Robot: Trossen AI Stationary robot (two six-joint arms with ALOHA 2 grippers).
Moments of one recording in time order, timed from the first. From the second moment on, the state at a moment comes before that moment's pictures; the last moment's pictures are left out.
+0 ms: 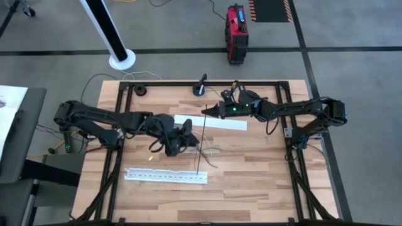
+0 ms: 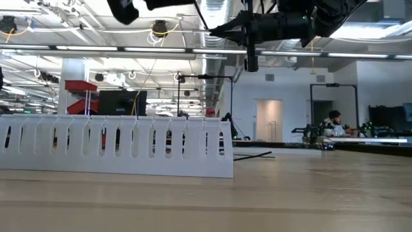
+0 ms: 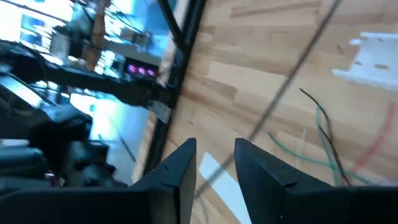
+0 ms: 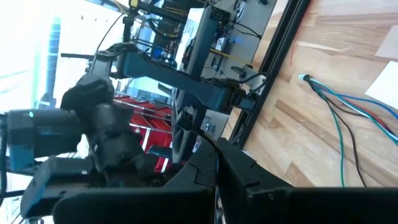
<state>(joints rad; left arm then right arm) -0.12 1.33 1.12 -0.31 0.02 1.22 -0.23 1.48 0.85 0.56 -0.24 1.21</state>
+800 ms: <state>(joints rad) -0.24 1.33 0.83 0.18 -0.15 1.29 -0.24 1.48 0.85 0.62 -0.23 1.20</state>
